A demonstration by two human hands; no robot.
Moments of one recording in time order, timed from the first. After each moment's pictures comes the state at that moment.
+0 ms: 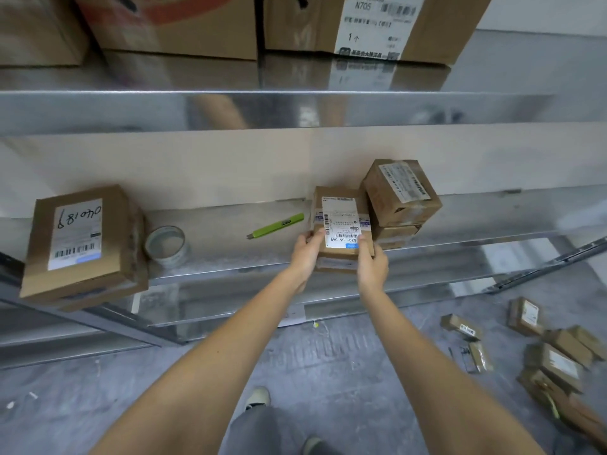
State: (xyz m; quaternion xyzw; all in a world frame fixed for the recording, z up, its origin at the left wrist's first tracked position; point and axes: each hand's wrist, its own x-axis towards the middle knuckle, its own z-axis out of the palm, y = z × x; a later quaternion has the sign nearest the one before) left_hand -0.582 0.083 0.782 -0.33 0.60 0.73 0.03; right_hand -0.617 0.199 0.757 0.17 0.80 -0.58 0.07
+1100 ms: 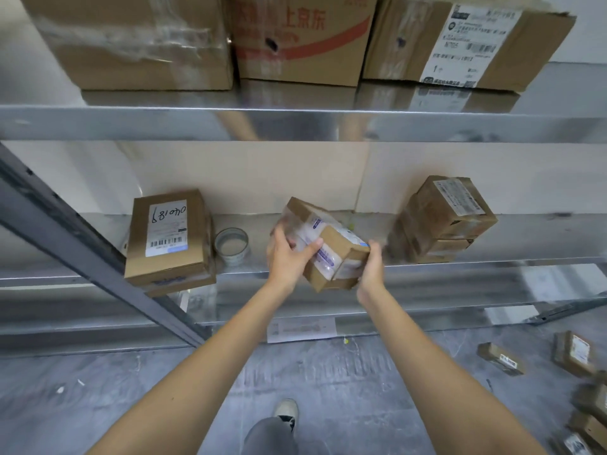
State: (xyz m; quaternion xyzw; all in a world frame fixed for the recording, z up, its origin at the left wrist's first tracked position) left_hand -0.488 -0.029 0.797 -0.33 0.72 0.59 -0.15; right_hand -0.568 0.103 0.769 0.21 0.61 -0.73 0.23
